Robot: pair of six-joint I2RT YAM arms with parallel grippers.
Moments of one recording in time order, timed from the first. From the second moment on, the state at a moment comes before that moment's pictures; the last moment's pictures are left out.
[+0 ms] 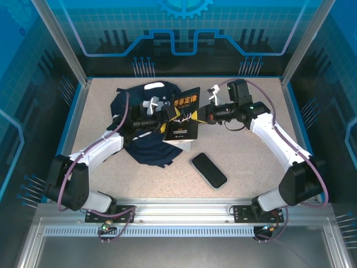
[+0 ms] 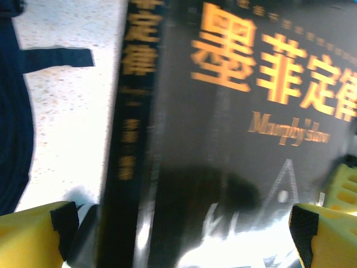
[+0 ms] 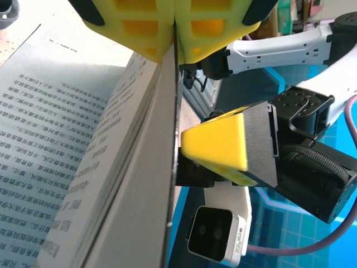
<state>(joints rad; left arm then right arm) -0.32 1.43 0.91 0.13 0.77 -1.05 0.35 1.47 1.31 -0.57 -0.92 0.58</state>
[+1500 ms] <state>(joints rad) -0.27 1.31 0.83 0.33 0.31 -1.30 0.47 1.40 0.97 0.05 -0.61 1.14</state>
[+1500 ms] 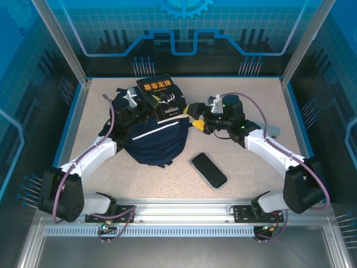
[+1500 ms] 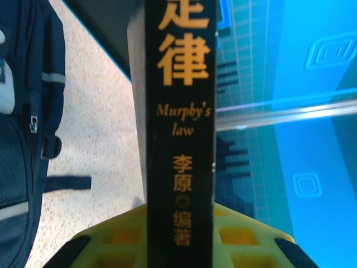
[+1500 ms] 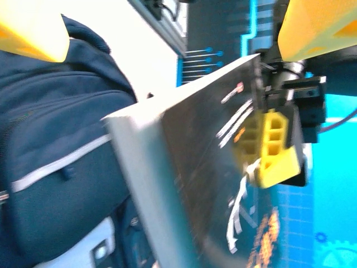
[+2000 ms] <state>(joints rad) -0.27 1.31 0.81 0.40 0.24 -1.40 0.61 1.59 1.03 0.36 -0.47 1.47</state>
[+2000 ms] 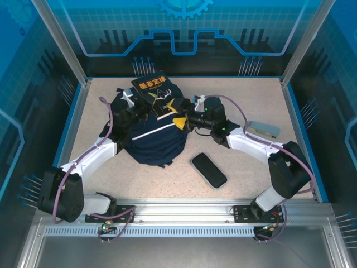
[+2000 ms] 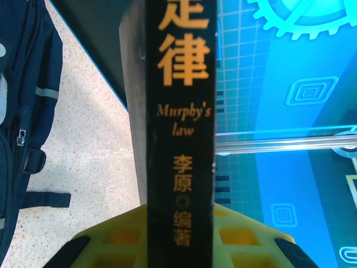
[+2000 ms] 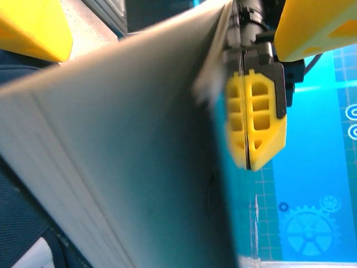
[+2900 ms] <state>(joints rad) -0.27 1.24 0.76 0.29 0.37 -1.31 0.67 1.47 1.05 0.14 -0.17 1.25</state>
